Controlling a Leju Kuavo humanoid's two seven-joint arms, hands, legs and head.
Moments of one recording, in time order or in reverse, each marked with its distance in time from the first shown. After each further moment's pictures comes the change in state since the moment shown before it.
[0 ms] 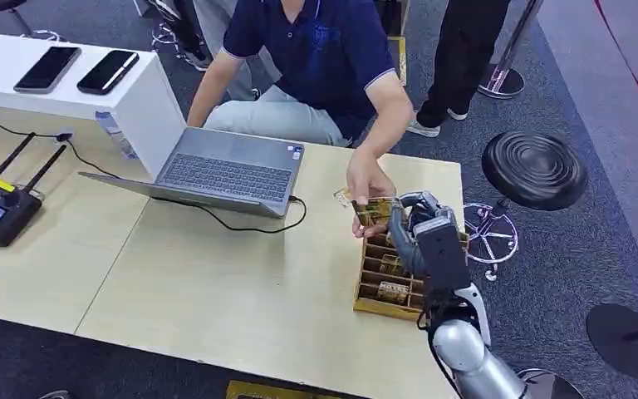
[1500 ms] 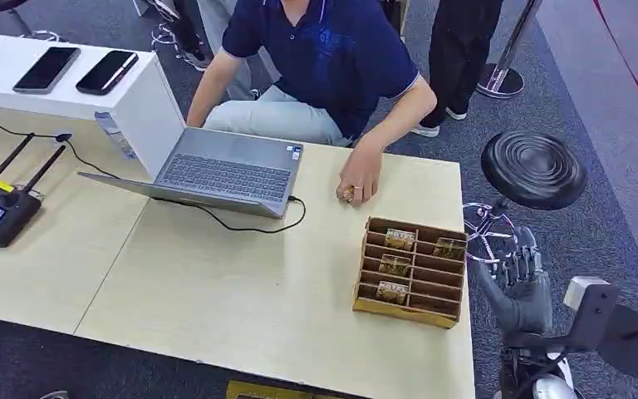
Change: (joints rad) left arm 0.054 0.008 -0.008 0.000 0.075 0.026 -0.055; right arm 0.346 -0.174 -0.342 -0.194 -0.490 0.102 -0.175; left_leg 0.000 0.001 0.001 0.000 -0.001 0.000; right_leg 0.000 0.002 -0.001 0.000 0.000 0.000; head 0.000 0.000
